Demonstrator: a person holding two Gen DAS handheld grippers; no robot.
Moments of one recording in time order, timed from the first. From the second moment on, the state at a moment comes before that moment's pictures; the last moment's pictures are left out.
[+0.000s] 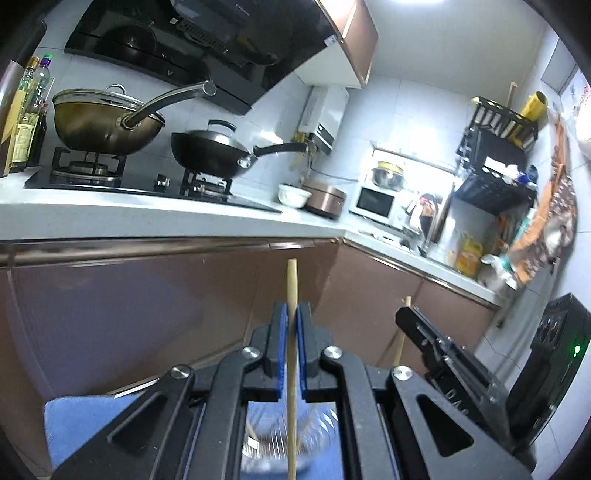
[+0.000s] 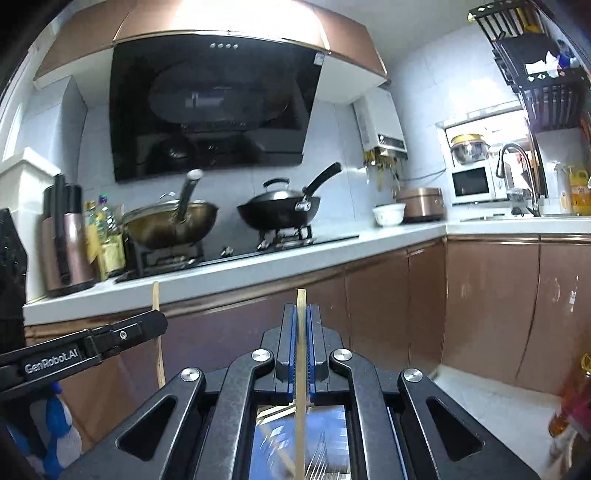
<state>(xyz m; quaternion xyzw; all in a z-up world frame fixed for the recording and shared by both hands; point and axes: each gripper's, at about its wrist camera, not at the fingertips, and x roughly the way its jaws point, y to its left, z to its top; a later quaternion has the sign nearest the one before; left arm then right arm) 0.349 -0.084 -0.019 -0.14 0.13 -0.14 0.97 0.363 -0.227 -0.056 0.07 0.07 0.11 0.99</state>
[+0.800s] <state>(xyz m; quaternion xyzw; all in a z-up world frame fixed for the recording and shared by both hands) 0.434 -0.124 -0.150 -0.13 0.14 -0.05 0.98 0.423 -0.241 -0.172 0.08 0.09 0.02 0.99</state>
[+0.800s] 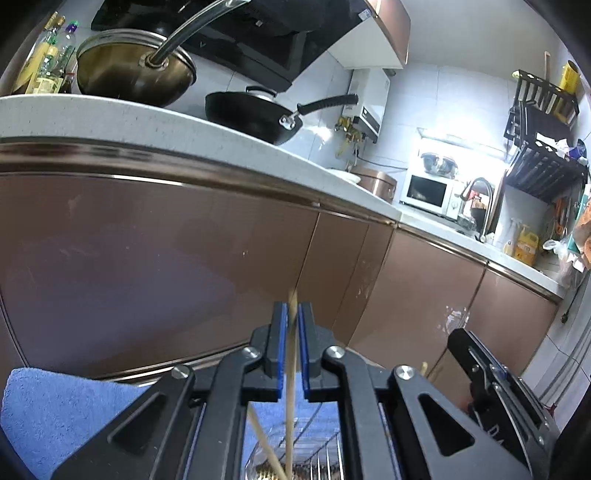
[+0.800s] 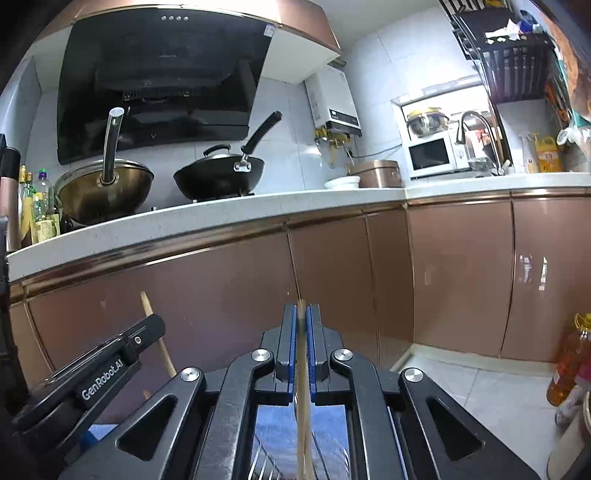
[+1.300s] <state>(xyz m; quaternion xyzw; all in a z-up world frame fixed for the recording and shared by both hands) 0.321 -0.061 -0.069 -0.12 0.08 -0.06 0.99 0.308 -0.260 -0.099 0.09 0.03 0.00 1.00</state>
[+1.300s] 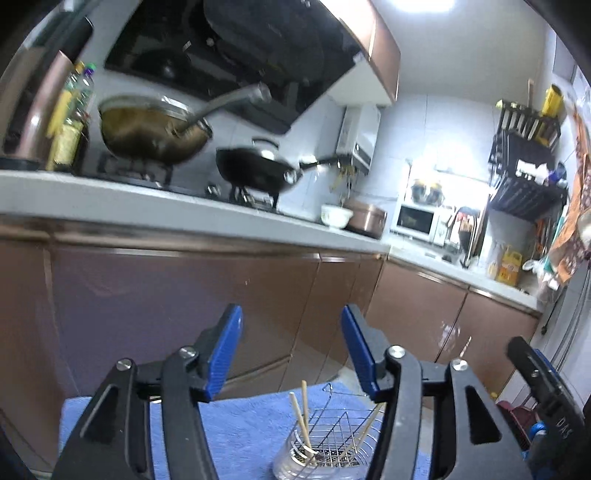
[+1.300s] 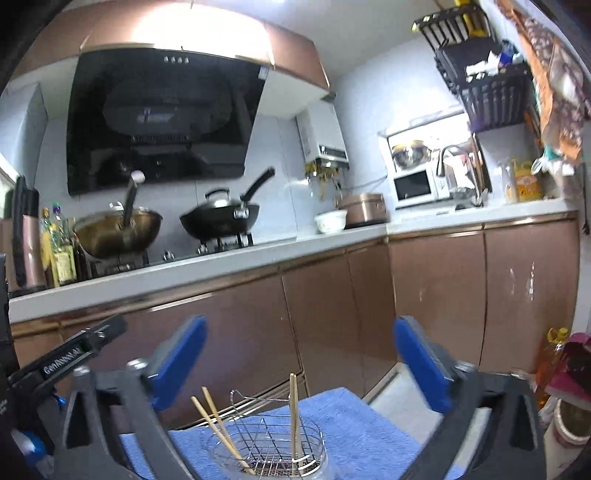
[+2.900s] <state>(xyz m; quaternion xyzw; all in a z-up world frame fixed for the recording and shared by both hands) 0.011 0.063 -0.005 -0.09 0.03 0.04 0.99 0.016 -0.246 -0.029 0.08 -0.08 0.00 0.99</state>
